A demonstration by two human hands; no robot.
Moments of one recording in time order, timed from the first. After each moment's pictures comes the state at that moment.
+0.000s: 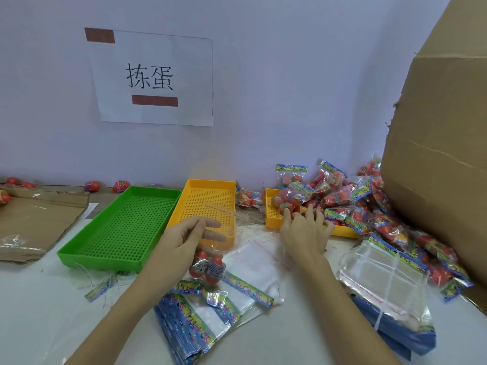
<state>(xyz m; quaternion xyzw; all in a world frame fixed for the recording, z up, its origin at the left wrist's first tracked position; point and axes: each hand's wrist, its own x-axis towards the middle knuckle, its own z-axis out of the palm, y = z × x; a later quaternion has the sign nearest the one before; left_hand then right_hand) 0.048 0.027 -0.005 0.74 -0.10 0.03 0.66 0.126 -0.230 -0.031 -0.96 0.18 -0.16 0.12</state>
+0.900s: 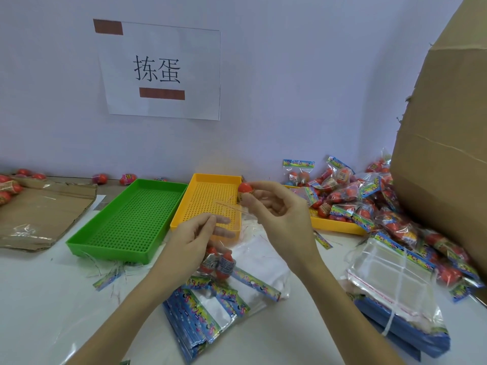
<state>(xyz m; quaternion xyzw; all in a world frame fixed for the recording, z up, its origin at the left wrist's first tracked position) 0.038 0.017 -0.001 0.77 -0.08 0.04 0.63 0.052 -0.166 0.031 -0.73 -0.18 -0.21 0.63</state>
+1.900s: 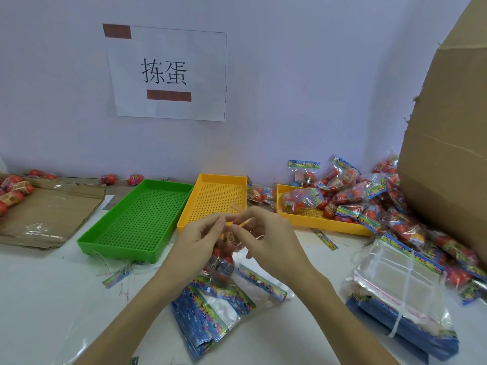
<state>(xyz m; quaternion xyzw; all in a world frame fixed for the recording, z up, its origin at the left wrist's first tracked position) 0.039 0.019 -0.005 0.74 -0.13 0.04 0.66 0.049 -0.154 0.007 -0.86 -0.17 -0.12 0.47</state>
